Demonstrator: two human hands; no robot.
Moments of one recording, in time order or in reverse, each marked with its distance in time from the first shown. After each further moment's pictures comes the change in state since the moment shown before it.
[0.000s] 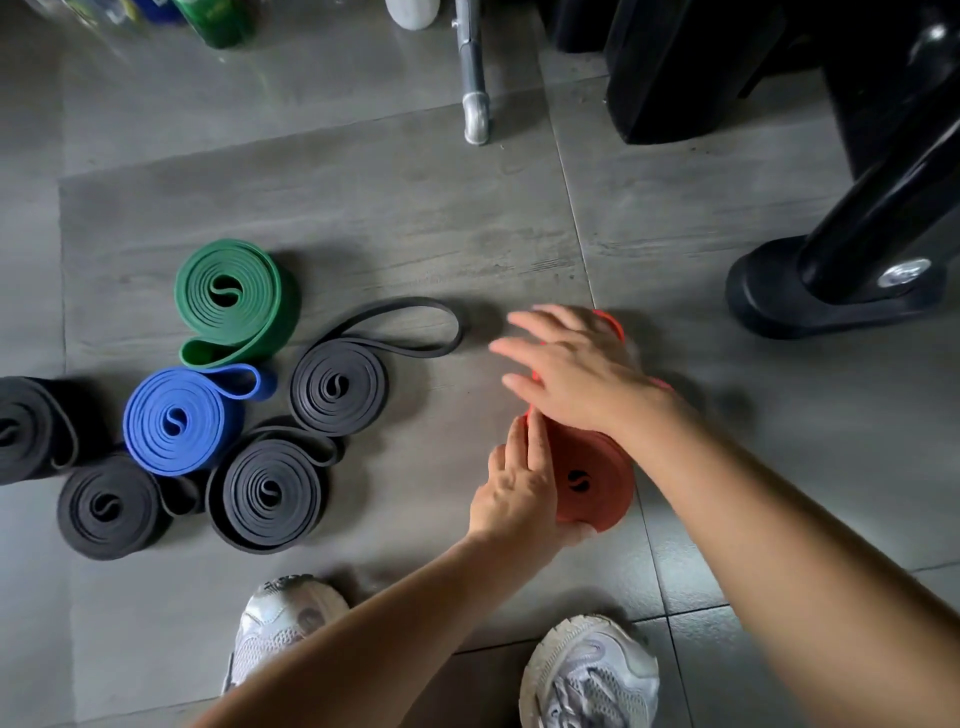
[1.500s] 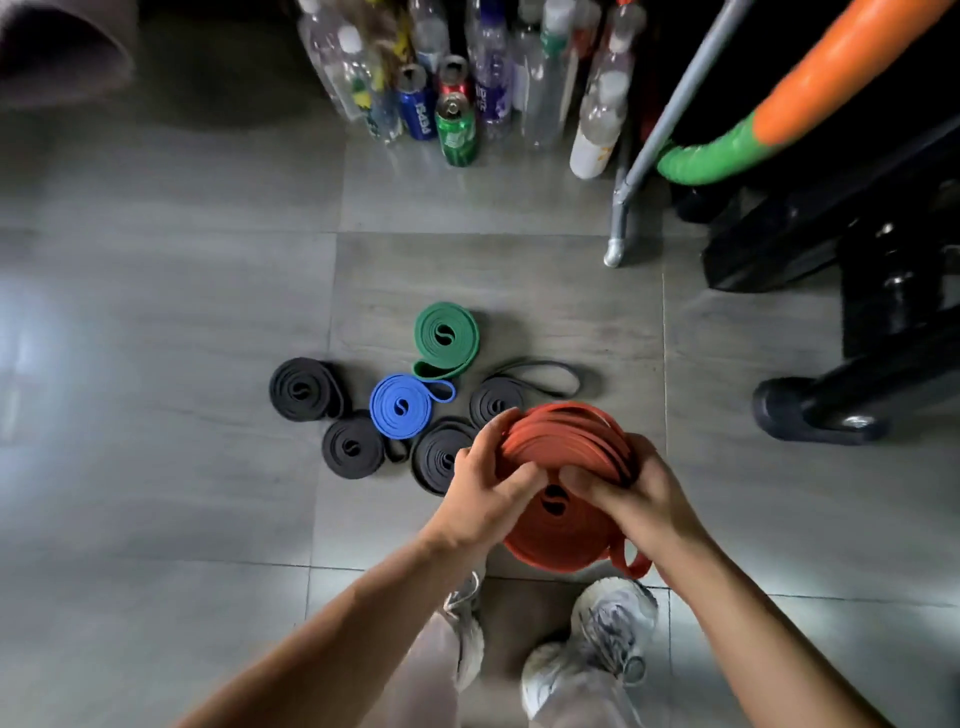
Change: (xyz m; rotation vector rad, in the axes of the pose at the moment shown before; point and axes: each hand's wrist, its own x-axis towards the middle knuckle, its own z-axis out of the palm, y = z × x) left_hand -0.209 0.001 -0.288 -1.220 0.195 -0.316; right_hand -0.069 -0.196 -0.205 1.295 -0.001 0.633
